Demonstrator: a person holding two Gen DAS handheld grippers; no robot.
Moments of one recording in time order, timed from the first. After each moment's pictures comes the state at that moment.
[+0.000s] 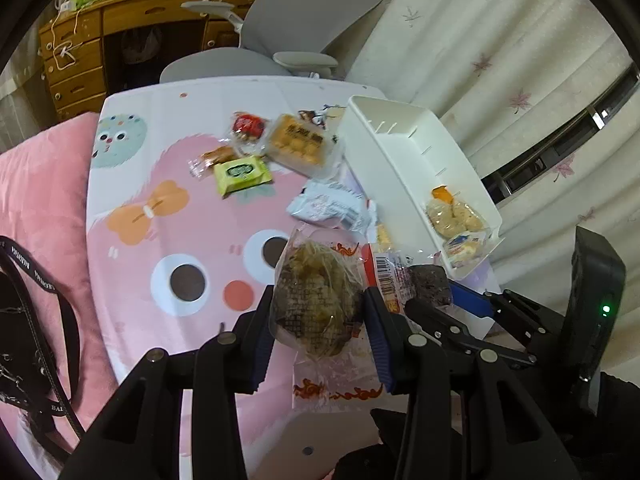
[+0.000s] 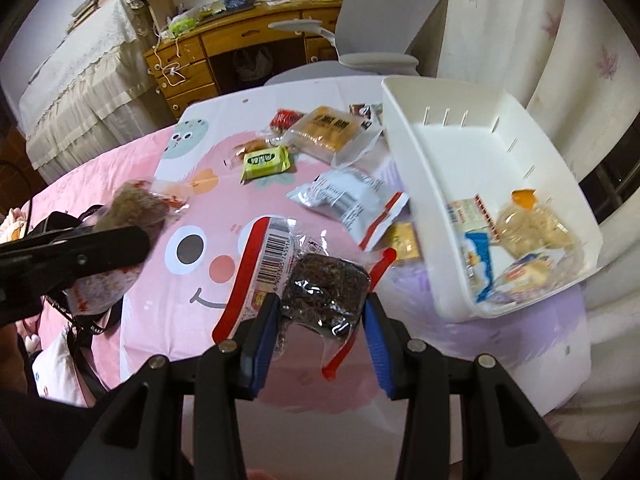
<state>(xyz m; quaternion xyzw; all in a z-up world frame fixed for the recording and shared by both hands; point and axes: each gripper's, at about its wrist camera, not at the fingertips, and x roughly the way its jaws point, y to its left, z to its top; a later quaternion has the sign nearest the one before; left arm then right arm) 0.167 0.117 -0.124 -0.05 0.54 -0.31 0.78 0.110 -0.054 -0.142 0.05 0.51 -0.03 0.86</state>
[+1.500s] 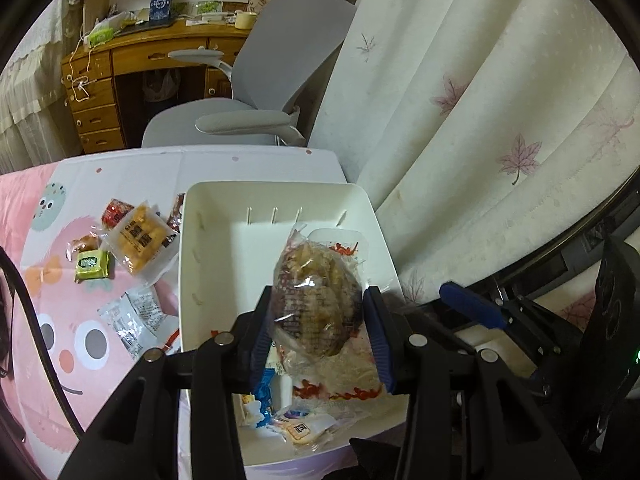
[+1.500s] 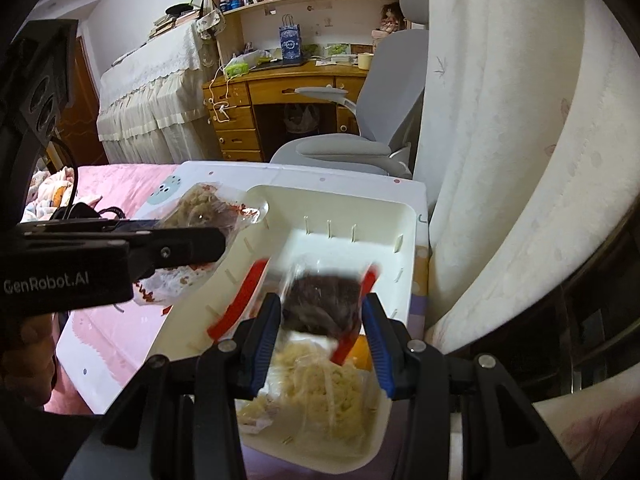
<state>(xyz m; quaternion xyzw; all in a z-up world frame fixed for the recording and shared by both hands) 0.195 -0.201 -0.070 -0.08 0.49 -0.19 0.85 0.170 -0.343 -0.082 -0.02 0.42 0.12 0.90</state>
